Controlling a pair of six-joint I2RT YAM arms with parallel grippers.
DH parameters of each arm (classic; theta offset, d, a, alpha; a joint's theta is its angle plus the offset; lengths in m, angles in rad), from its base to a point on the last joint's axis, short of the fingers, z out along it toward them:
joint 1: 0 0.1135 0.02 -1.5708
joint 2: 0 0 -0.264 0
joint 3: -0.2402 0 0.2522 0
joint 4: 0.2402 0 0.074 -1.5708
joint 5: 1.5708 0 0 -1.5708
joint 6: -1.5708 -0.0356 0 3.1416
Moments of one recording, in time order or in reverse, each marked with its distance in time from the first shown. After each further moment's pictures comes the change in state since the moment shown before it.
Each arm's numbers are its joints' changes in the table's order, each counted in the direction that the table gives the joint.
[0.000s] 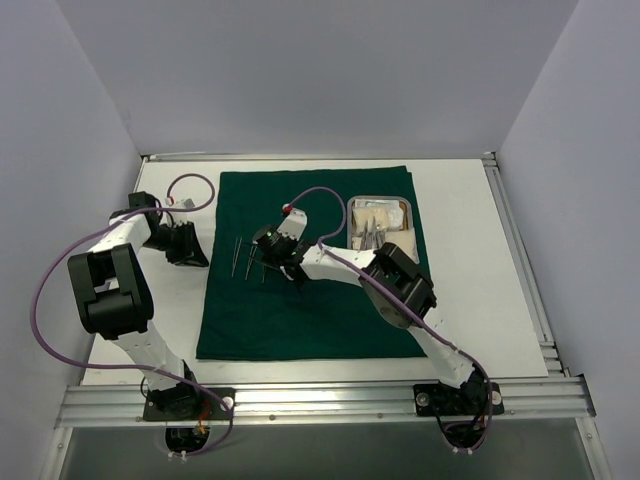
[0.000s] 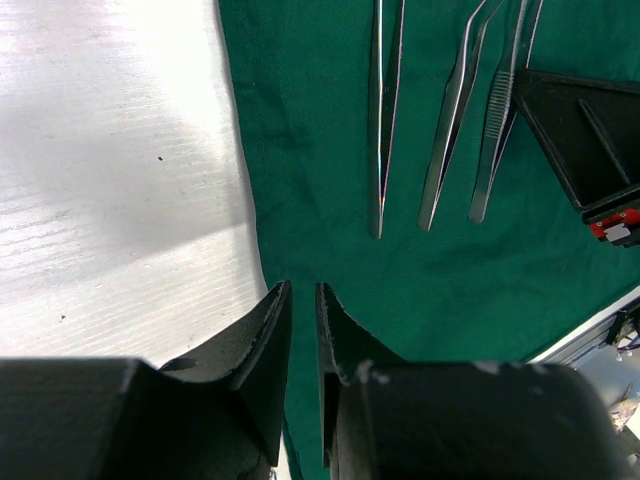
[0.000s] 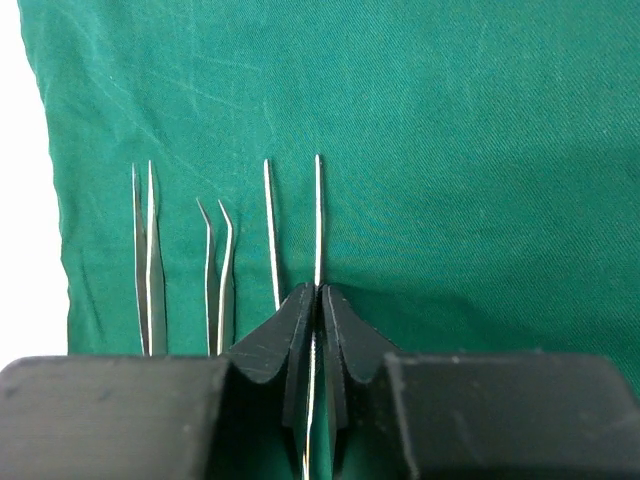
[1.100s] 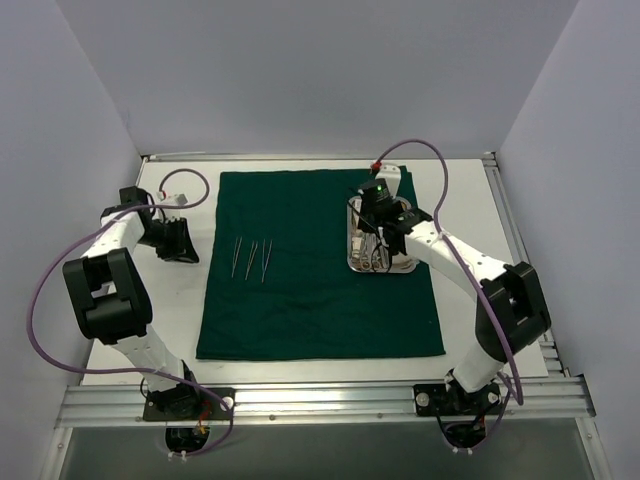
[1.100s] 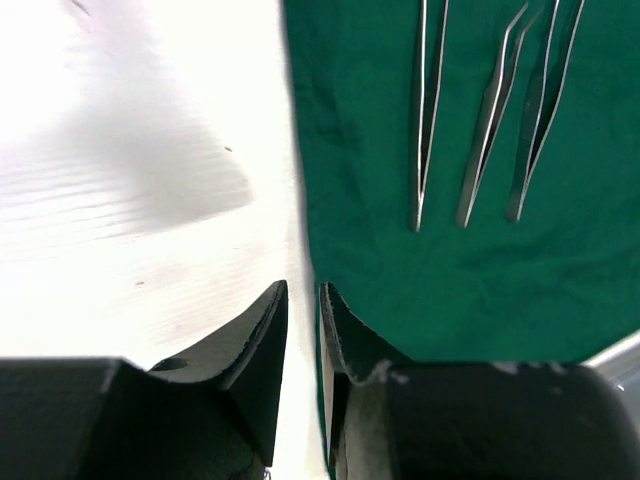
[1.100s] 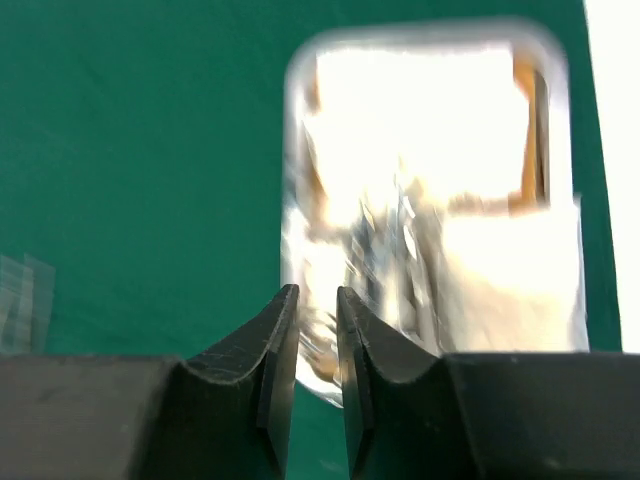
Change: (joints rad) left arm 0.025 -0.020 -0.027 0.029 -0.062 -0.051; right arm -0.376 -0.681 0.392 0.137 -0.061 0.550
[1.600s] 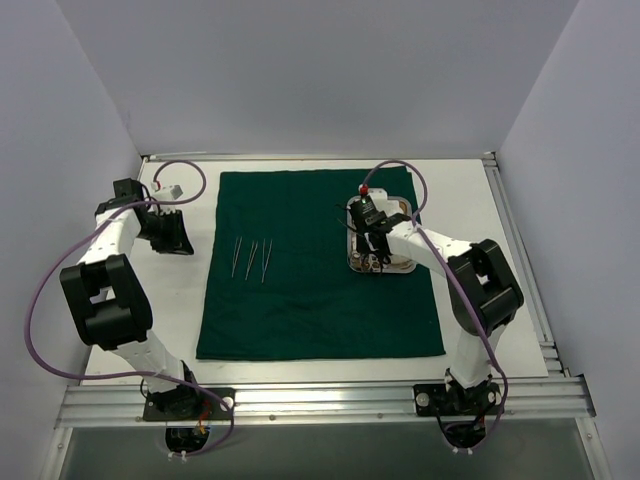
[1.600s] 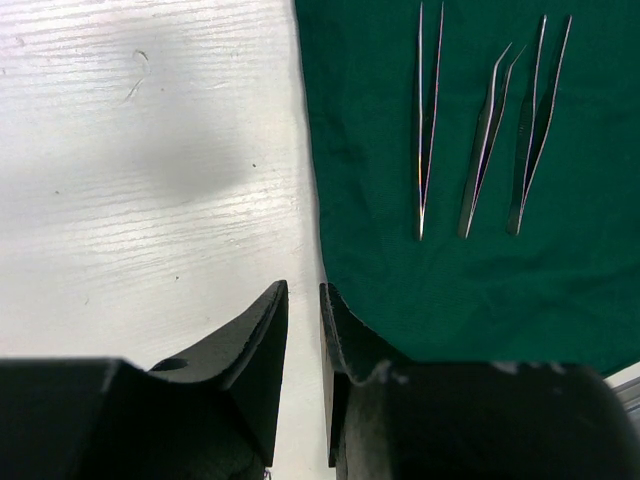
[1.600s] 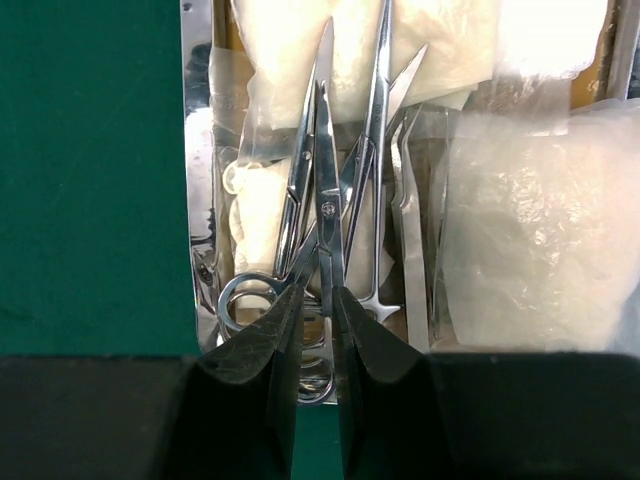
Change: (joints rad) left arm 0.000 -0.055 -0.057 0.005 -0.056 -0.004; right arm -0.020 0.212 0.053 0.100 -0.044 0.029
